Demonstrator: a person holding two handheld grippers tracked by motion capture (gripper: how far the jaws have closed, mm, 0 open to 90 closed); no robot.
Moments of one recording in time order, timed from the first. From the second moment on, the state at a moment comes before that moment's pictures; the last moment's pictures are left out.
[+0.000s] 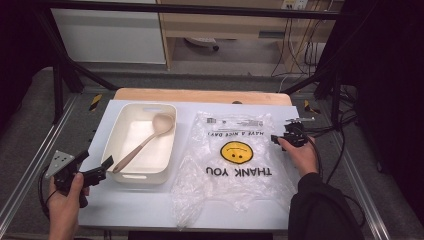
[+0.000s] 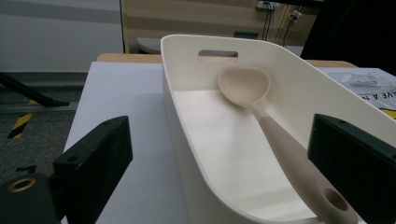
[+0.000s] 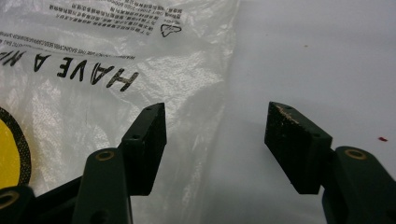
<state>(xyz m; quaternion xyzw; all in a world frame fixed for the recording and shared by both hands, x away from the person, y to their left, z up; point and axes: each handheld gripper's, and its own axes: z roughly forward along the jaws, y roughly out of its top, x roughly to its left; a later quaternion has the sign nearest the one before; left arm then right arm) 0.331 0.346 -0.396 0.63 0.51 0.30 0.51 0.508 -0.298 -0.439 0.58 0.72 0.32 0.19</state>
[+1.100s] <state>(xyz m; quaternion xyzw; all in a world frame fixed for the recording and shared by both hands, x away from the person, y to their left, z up) 0.333 0.346 -0.397 0.63 0.51 0.32 0.50 0.513 -0.285 -0.442 0.57 0.72 0.32 0.23</state>
